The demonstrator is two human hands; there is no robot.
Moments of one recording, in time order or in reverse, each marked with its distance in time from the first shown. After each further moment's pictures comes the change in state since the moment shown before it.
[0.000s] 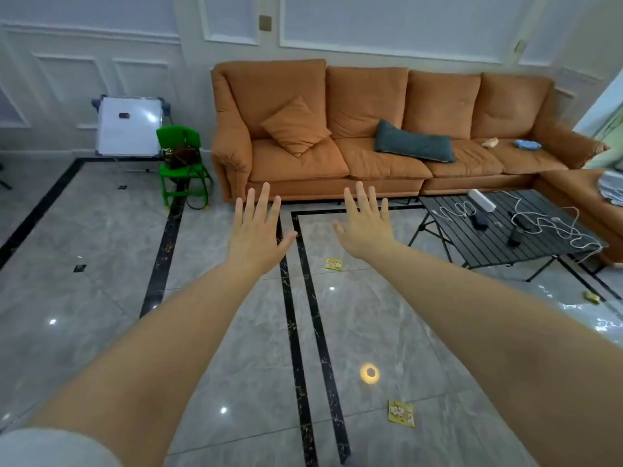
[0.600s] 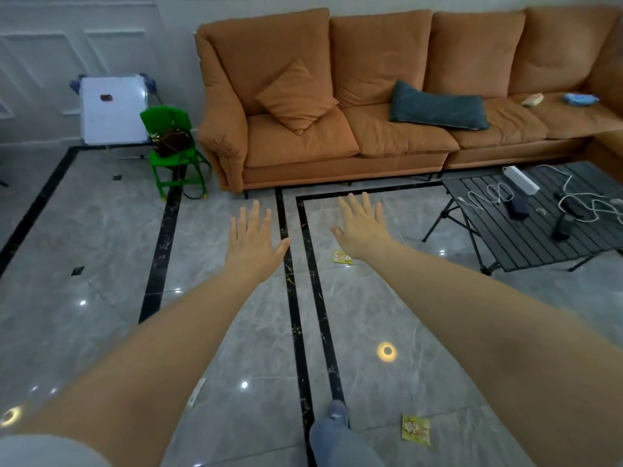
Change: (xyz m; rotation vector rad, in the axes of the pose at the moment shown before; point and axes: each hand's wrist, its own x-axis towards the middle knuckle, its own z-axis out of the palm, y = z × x) left_hand 0.159 0.024 0.119 -0.013 -0.324 -0.158; right_hand 0.184 0.084 0.094 0.063 -0.298 -0.003
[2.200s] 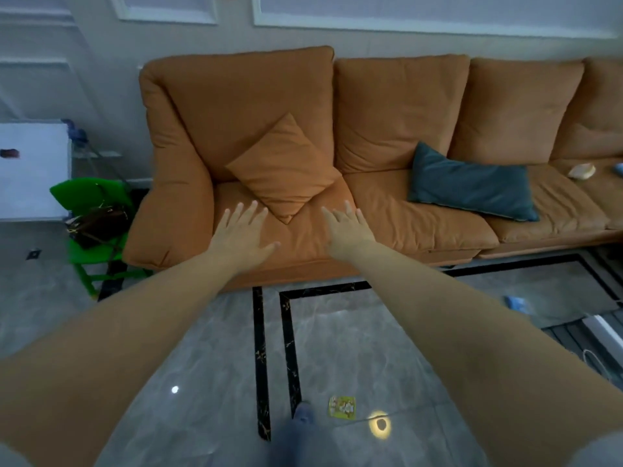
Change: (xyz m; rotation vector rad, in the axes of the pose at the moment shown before) left_hand 0.811 -0.016 -0.054 0.019 -0.156 0.150; right_hand 0.783 0.086 -0.144 -0.061 -0.125 -0.079
